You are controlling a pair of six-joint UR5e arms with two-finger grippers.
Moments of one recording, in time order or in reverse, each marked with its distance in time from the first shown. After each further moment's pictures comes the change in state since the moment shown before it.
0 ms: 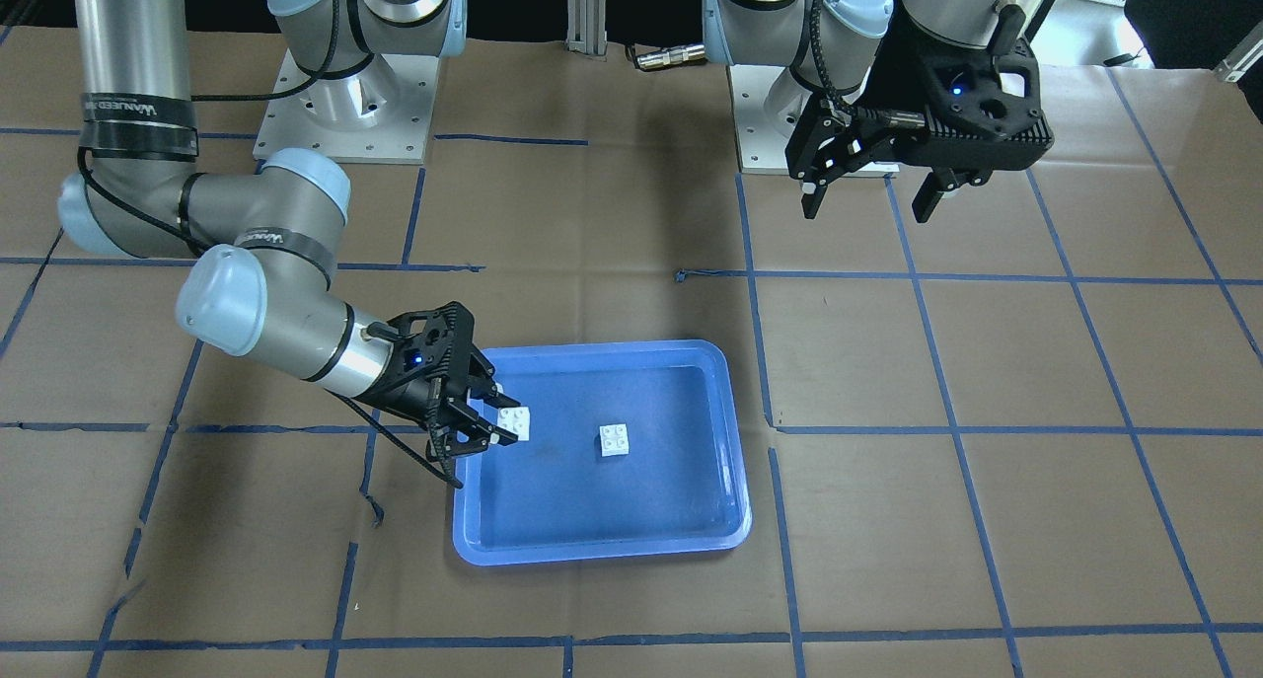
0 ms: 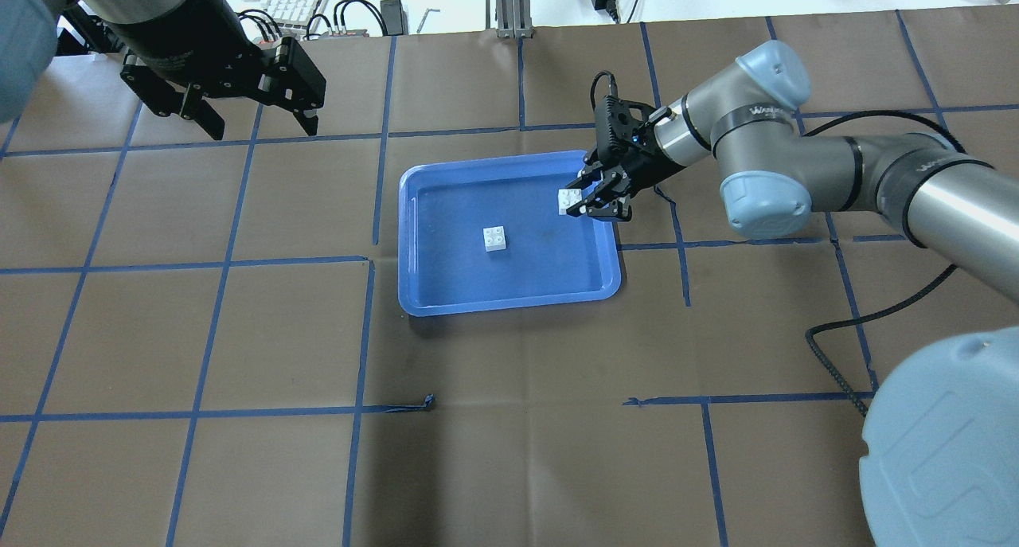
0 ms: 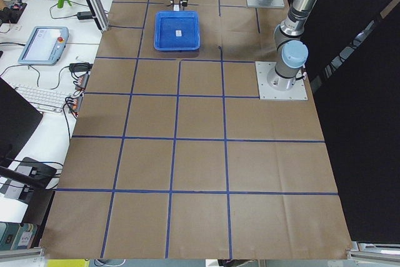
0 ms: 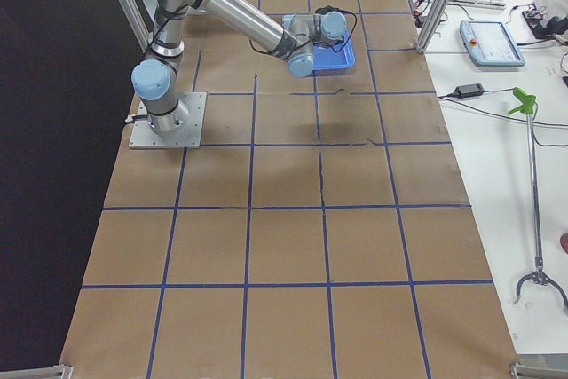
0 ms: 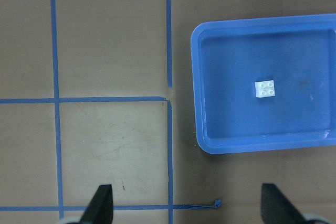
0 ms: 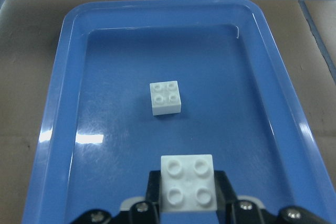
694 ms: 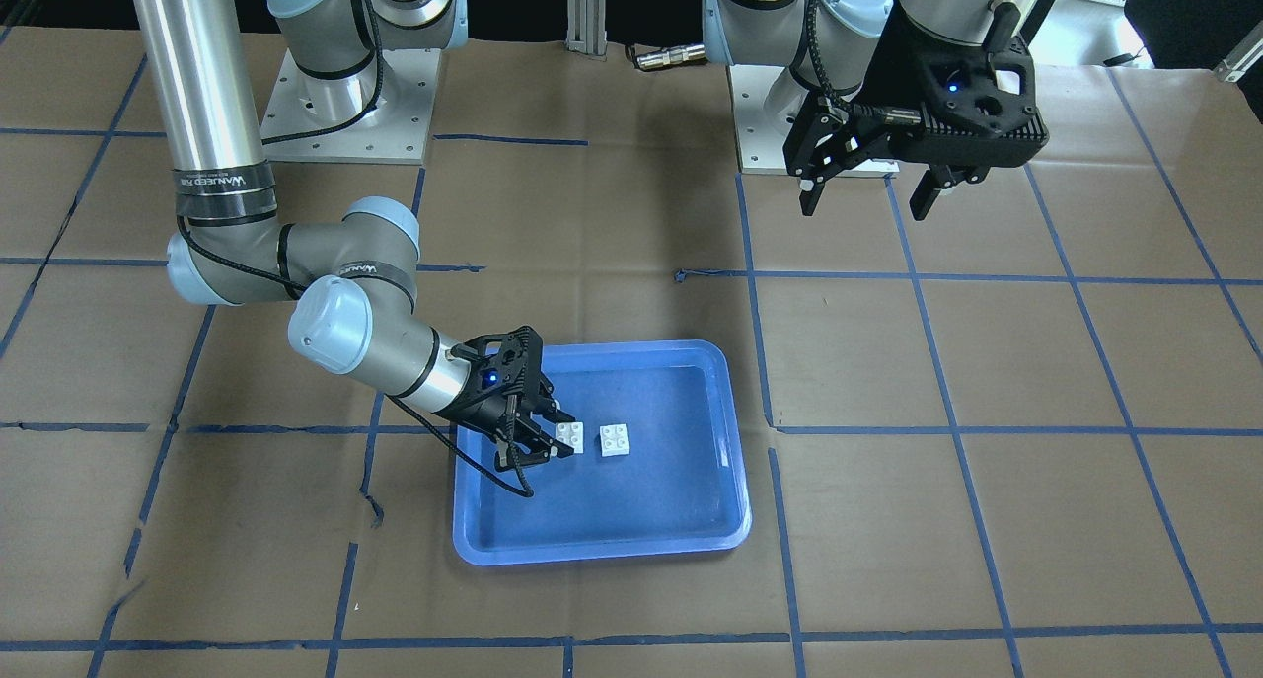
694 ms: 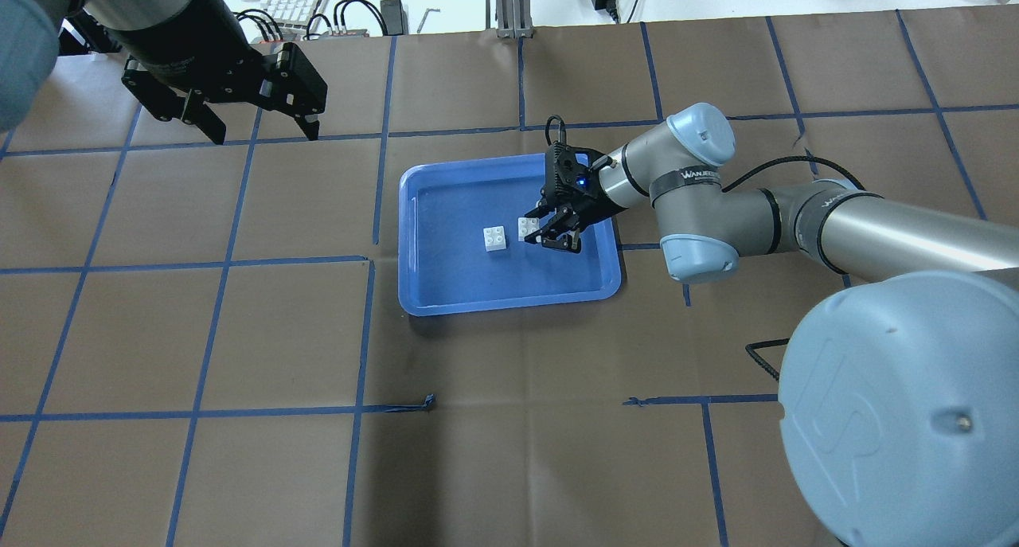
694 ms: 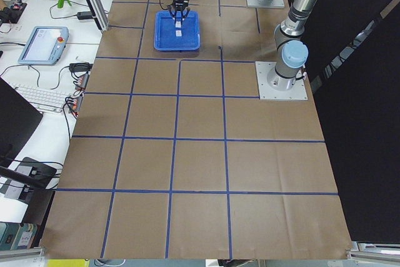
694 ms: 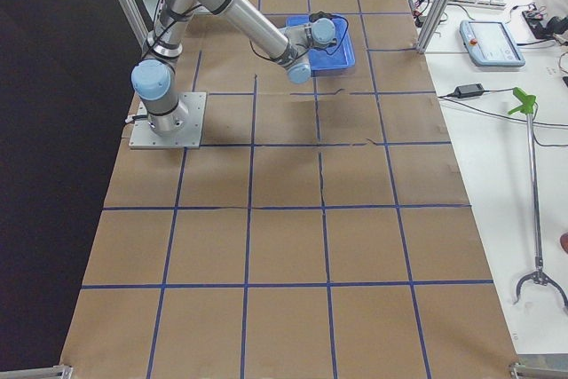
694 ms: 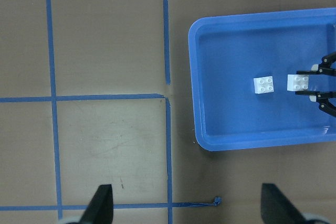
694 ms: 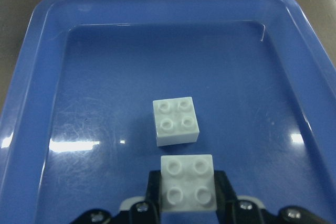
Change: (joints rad) left arm 0.000 0.009 -0.009 0.002 -0.001 0.001; right arm 0.080 0.126 0.027 -0.242 0.002 0.114
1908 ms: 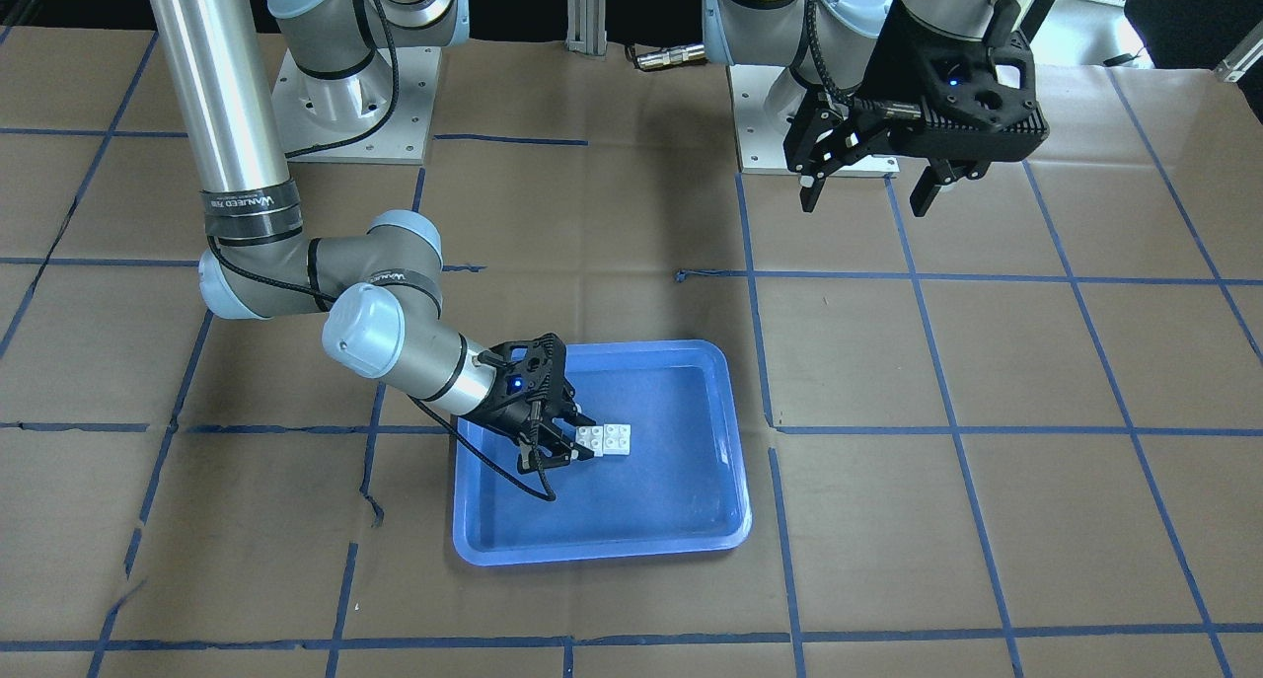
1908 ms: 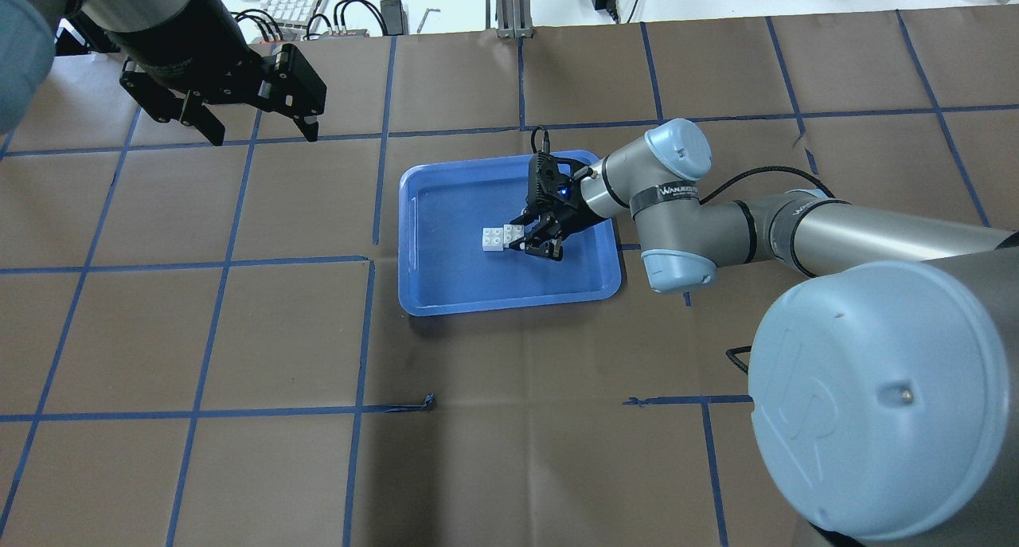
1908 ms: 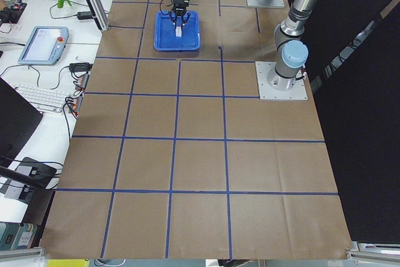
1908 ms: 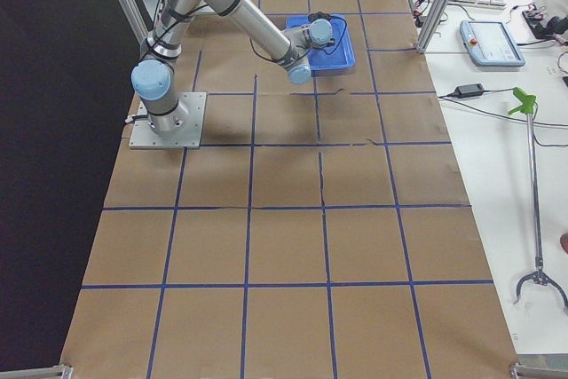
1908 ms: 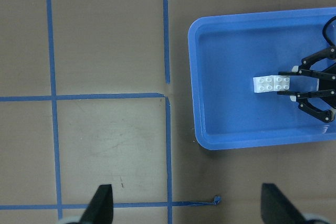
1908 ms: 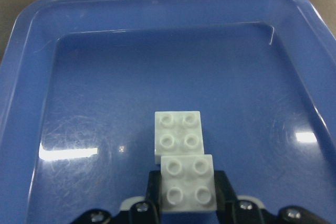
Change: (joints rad) left arm 0.000 0.004 -0.003 -0.001 -0.001 0.000; right arm 0.036 0.046 -0.004 -0.085 0.001 0.087
